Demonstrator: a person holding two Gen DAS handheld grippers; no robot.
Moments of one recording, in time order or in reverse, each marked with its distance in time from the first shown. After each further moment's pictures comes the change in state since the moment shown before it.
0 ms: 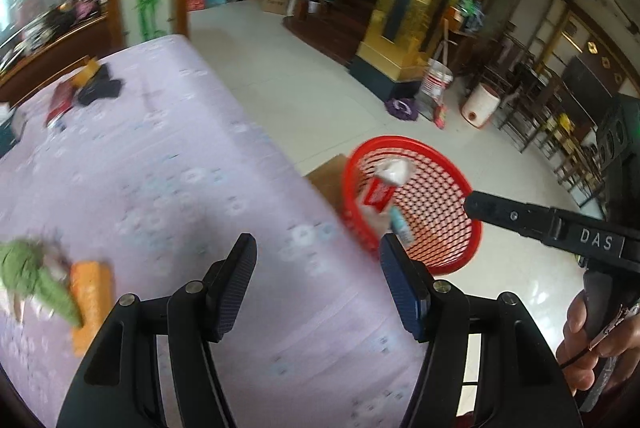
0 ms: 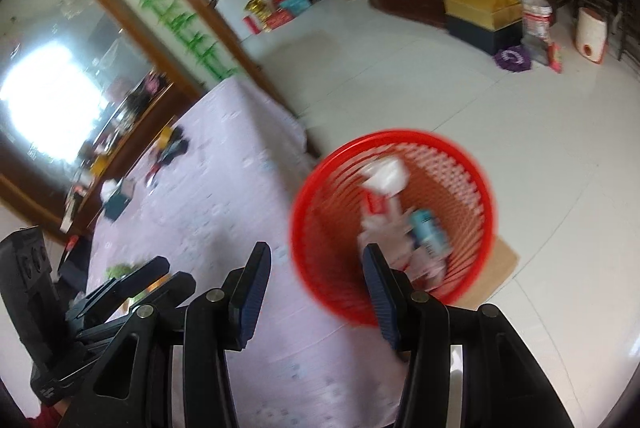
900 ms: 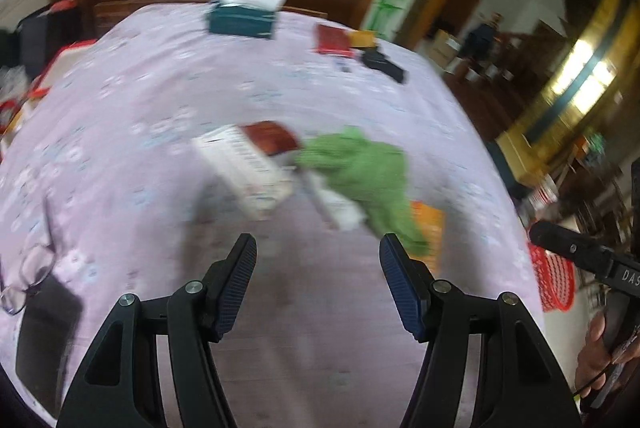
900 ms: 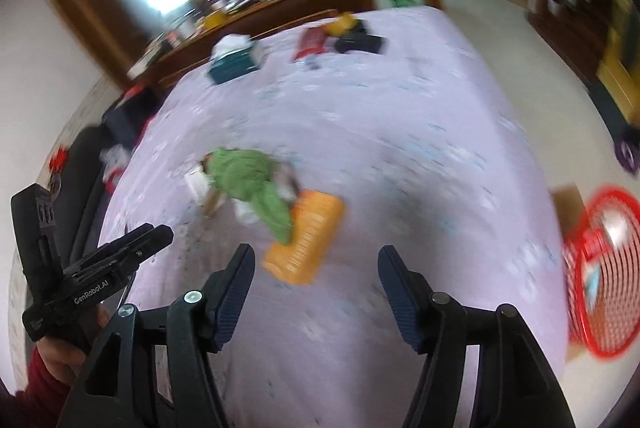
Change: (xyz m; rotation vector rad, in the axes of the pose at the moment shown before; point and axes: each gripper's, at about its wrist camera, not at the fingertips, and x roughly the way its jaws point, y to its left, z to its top) left arm -0.154 0.282 -0.133 -0.538 -0.111 0.304; right arm 0.099 0.267 -0.079 -0.521 0.214 0.195
